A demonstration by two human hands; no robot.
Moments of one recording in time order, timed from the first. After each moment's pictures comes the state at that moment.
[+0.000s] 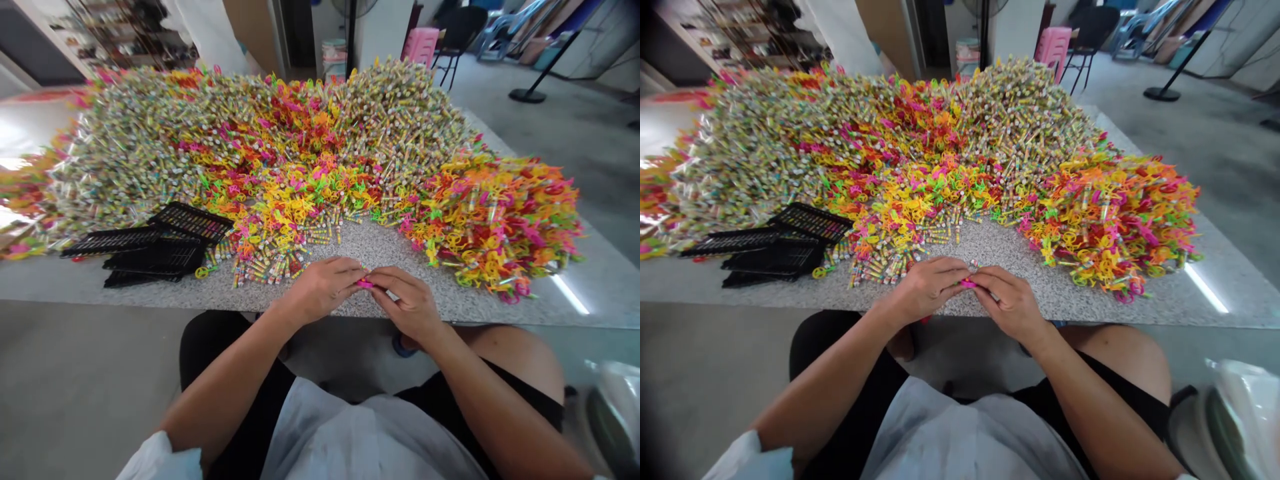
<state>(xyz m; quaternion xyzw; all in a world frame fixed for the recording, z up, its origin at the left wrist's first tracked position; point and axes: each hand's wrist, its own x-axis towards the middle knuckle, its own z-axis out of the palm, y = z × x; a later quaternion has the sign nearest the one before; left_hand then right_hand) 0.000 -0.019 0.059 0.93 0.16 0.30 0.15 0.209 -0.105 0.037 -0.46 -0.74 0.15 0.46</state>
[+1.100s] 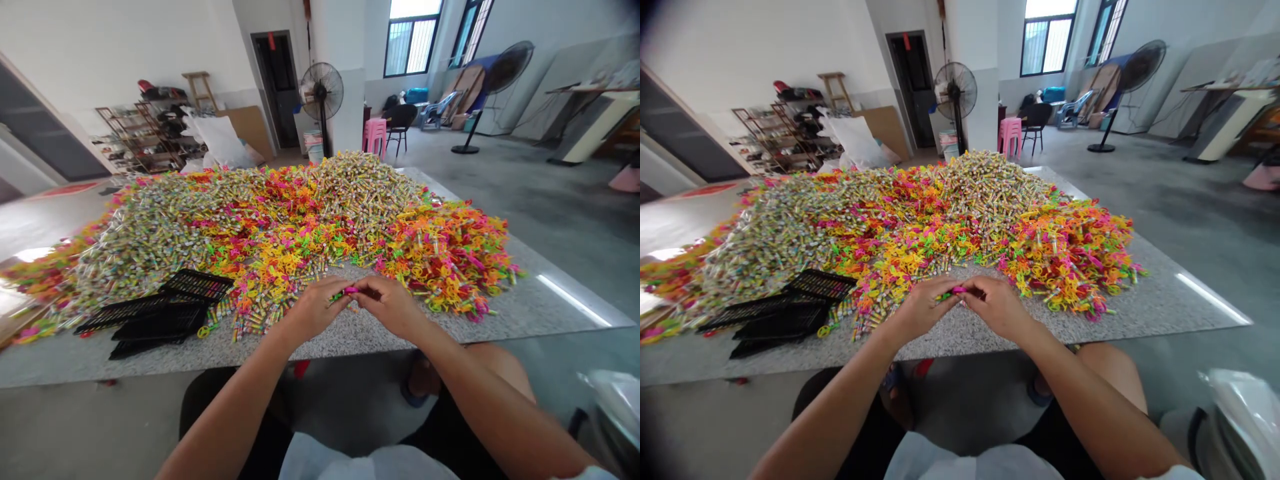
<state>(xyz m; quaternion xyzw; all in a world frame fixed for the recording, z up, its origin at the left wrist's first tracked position) 0.031 -0.016 0.126 0.90 0.19 0.32 0.24 0.230 -0.092 0.115 -0.49 -0.68 0.26 0.47</state>
